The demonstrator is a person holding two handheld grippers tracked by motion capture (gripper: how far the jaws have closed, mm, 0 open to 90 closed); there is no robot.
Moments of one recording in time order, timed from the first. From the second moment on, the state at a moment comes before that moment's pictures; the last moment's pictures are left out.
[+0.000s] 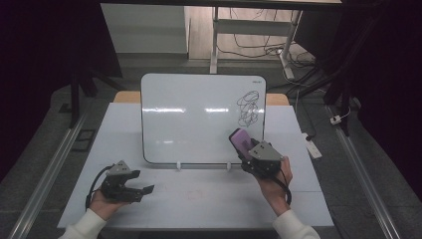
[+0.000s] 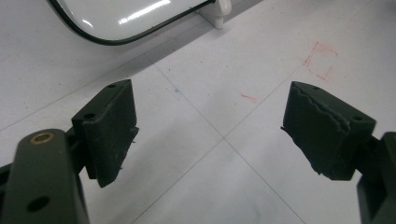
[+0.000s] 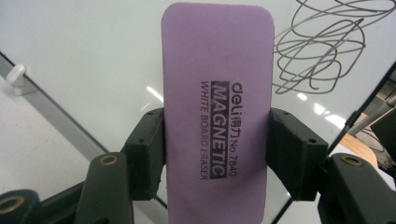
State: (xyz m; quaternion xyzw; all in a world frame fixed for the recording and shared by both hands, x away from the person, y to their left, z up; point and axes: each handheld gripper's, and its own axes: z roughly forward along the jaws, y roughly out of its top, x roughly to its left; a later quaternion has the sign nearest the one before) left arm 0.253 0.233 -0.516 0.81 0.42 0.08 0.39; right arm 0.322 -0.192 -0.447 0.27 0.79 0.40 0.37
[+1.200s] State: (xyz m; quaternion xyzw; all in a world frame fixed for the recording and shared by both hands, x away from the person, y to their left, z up) left arm 0.256 0.234 -0.518 0.81 0.42 0.07 0.40; right arm 0.353 -0.174 -0.451 0.28 0.79 0.36 0.42
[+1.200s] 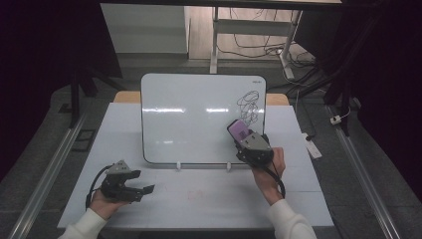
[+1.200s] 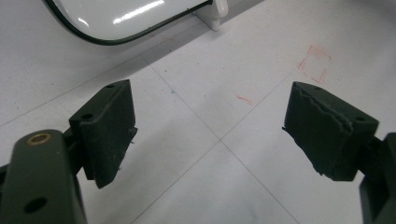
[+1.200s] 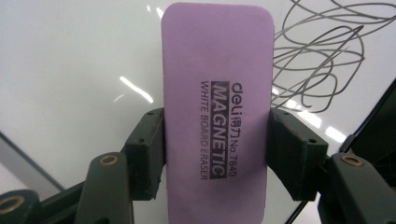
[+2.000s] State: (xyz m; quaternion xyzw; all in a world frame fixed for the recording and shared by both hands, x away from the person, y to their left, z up) left arm 0.255 0.235 -0.517 0.81 0.42 0.07 0.41; right arm 0.419 -0.176 -0.384 0.31 0.77 0.32 0.46
